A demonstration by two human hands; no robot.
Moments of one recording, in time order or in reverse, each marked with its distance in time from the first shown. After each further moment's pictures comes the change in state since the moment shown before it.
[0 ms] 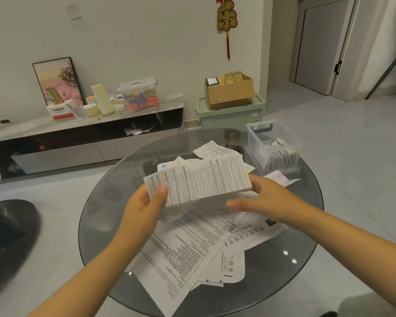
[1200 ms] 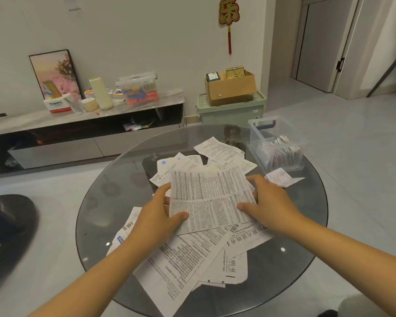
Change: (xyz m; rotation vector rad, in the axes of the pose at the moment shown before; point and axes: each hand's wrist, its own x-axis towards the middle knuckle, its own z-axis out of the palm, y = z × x) left_hand 0.011 -0.023 0.013 0.468 -0.129 -0.113; right_hand 0.017 0.036 0.018 -0.502 0.255 0.197
